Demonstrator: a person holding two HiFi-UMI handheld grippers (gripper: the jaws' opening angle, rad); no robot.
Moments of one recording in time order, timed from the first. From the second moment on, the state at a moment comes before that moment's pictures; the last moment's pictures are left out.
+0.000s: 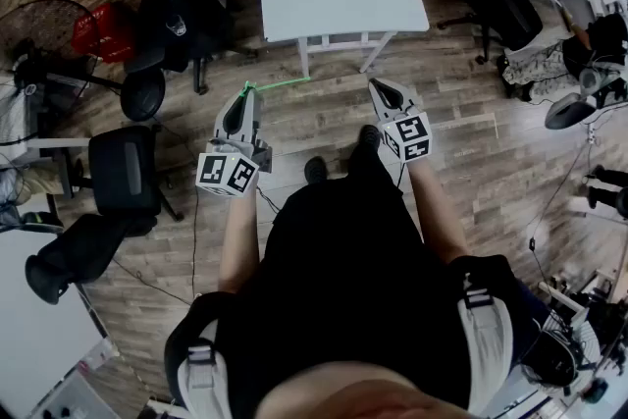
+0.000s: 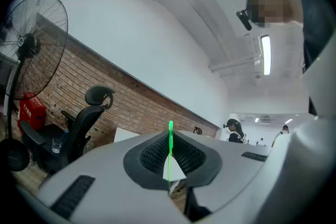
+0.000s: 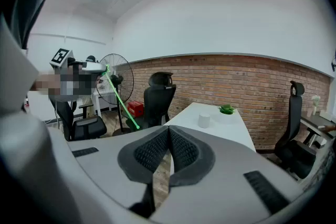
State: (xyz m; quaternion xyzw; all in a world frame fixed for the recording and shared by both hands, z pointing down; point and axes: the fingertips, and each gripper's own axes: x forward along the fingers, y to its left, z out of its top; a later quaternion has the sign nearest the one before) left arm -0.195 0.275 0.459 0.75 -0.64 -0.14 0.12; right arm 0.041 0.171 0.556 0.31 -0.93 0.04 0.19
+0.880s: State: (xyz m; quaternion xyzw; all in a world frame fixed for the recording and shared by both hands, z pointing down) left arm -0.142 0.249 0.450 0.75 -0.63 -0.13 0.13; right arm 0.108 0.146 0.557 0.34 -0.92 0.07 0.16
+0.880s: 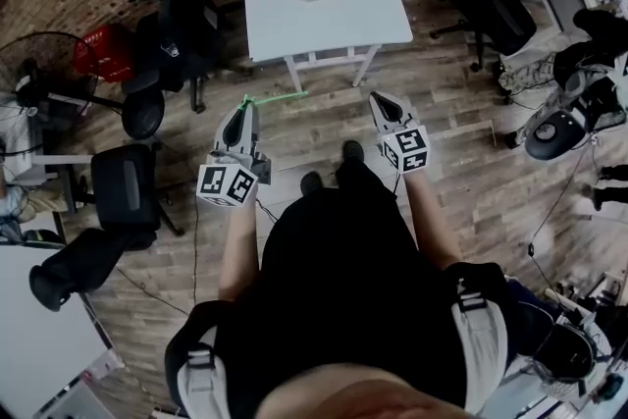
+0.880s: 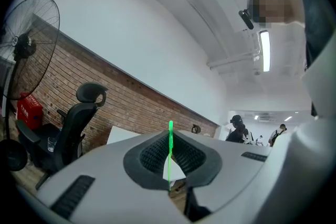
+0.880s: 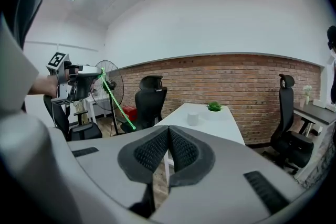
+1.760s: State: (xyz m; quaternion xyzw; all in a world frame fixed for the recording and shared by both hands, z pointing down) left arm -0.081 0.162 0.437 0.74 -0.66 -0.11 0.12; right arm 0.165 0.049 0.569 0.32 -0.93 0.09 0.16
